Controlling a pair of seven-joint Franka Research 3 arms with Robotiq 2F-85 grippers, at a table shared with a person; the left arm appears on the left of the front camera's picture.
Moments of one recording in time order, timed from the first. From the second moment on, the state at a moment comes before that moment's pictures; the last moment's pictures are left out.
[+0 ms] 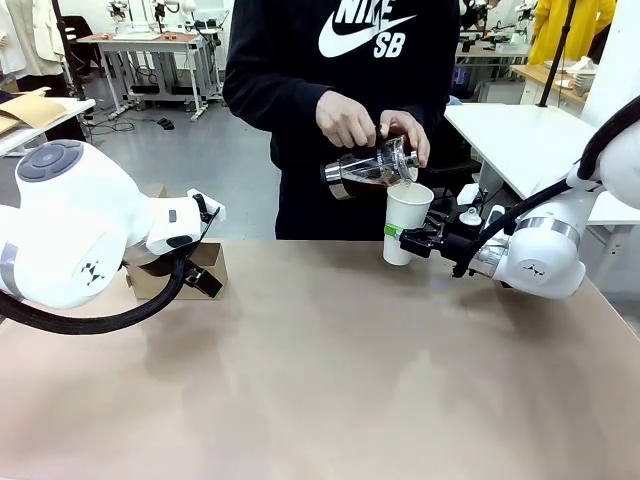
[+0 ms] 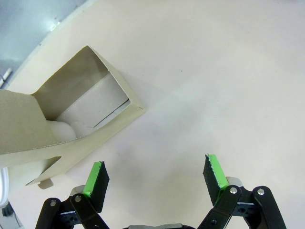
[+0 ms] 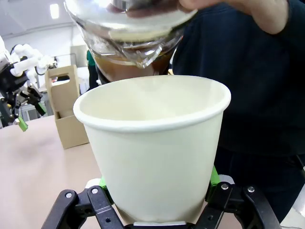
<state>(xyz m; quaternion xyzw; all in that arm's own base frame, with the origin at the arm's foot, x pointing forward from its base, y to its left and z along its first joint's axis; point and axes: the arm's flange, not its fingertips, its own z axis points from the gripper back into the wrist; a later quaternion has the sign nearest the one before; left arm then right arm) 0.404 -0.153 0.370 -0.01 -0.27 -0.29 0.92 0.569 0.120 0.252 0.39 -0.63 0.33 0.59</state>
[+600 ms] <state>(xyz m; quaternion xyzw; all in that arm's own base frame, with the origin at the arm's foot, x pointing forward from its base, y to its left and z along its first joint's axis) 0.404 -0.153 0.370 -0.01 -0.27 -0.29 0.92 0.569 0.120 0.252 0.39 -0.63 0.33 0.59</state>
